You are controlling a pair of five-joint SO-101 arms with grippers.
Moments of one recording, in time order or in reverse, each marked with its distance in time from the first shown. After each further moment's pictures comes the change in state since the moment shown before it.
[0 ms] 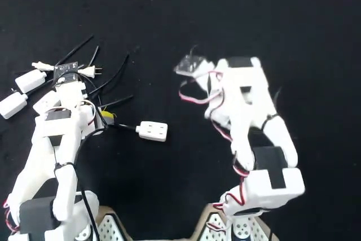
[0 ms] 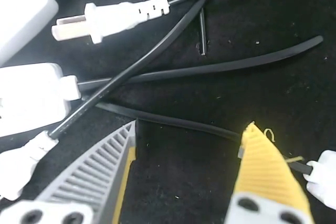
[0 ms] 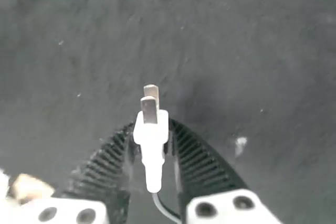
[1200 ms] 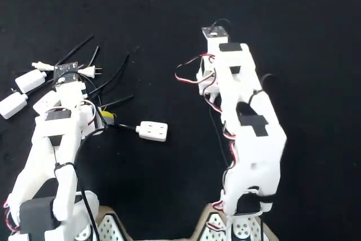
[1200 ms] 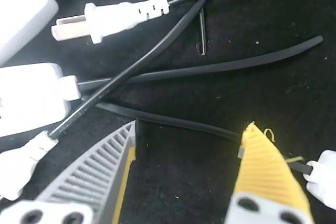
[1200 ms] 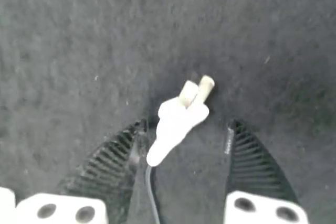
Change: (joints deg) left arm 0.0 0.0 0.0 0.0 0.0; right arm 0.0 28.0 -30.1 -2.3 -49.4
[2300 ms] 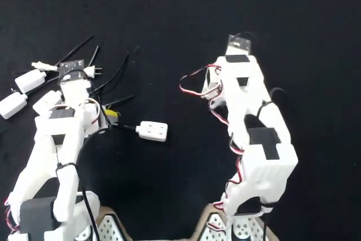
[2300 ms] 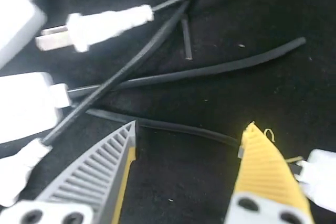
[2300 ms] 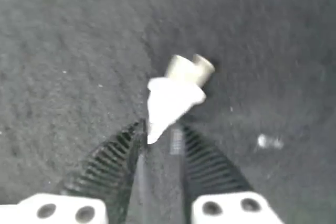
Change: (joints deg) left arm 1.1 0.0 -0.9 0.0 0.0; right arm 1.4 -14.2 19.3 -7.0 -19.2
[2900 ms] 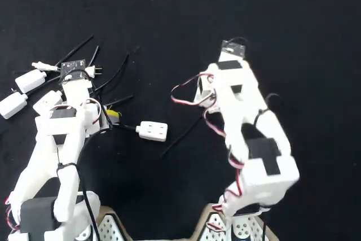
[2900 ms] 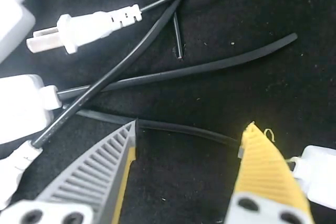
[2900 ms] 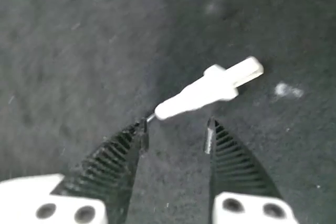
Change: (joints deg) left arm 1.8 0.0 0.0 0.0 0.0; right arm -2.8 -4.5 5.2 2.9 -9.4
